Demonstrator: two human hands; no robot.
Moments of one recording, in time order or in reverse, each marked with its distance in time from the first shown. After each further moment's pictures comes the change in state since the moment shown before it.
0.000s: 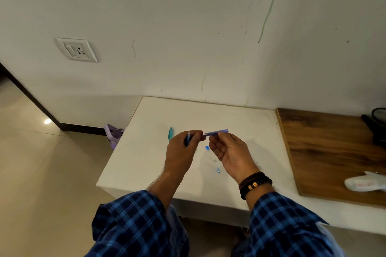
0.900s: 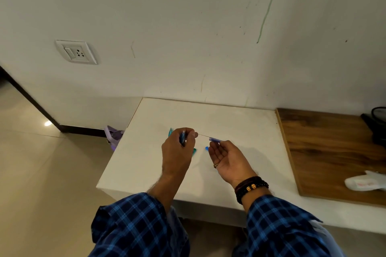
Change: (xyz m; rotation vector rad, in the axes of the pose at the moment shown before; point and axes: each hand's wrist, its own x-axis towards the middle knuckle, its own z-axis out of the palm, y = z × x) left_hand -0.001 0.004 -0.002 0.110 0.172 0.066; right_hand 0.007 0.019 -0.009 0.268 0.036 0.187
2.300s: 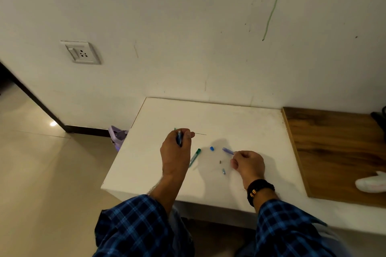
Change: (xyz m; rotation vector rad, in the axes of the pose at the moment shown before) left_hand 0.003 -0.004 -0.010 -0.042 0.044 -0.125; right_hand 0.044 0.001 -0.061 -0.948 0.487 -0.447
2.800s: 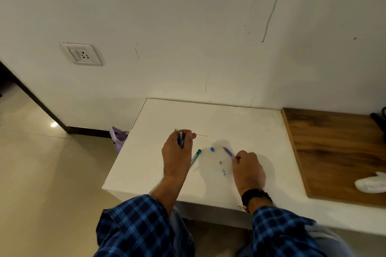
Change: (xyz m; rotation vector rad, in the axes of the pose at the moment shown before) left_hand -0.001 -0.001 -0.001 0.025 -0.014 0.001; right_hand -0.012 0.005 -0.002 -0.806 0.107 -0.371
